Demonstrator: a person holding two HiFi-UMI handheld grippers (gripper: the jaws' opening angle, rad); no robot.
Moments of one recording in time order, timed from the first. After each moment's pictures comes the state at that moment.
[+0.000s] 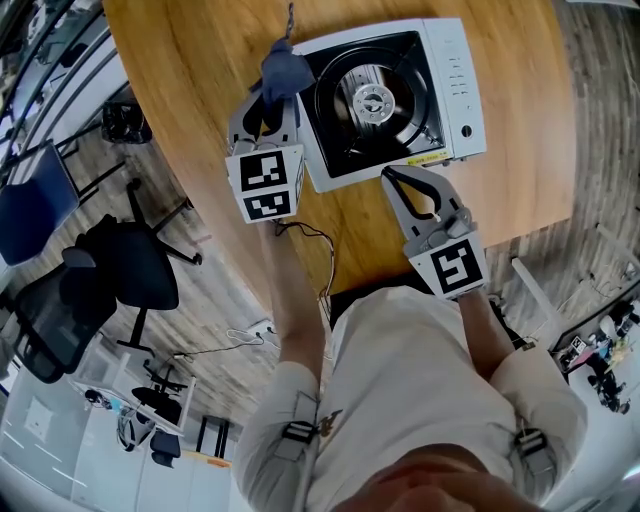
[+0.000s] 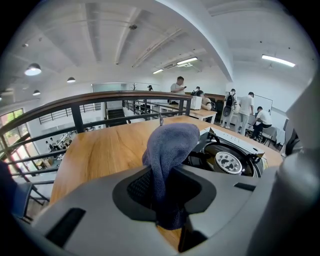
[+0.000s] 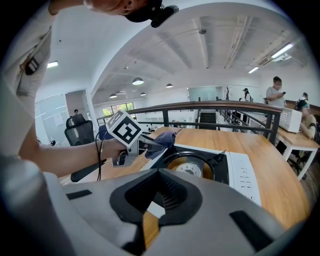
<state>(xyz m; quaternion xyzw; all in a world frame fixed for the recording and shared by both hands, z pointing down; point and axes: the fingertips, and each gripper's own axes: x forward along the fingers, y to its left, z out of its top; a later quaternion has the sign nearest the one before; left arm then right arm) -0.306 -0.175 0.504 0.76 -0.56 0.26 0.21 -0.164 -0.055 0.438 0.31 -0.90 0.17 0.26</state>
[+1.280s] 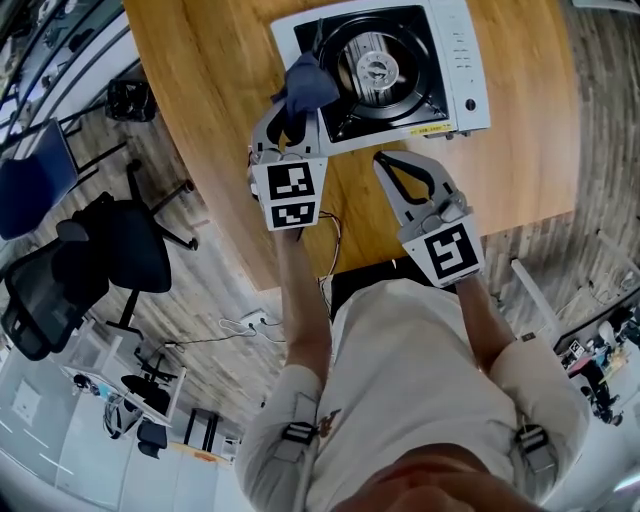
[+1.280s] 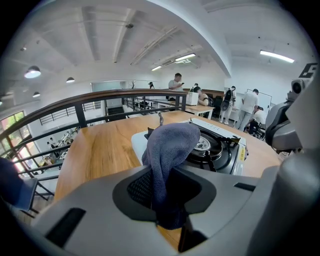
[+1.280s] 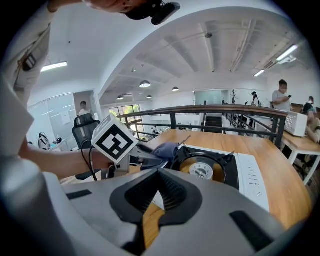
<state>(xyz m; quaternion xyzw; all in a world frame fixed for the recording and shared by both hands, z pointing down) -0.280 -0.092 0.505 0.75 -0.55 0.28 0.21 -0.177 -0.019 0.433 0.28 -0.91 0.15 0.25</state>
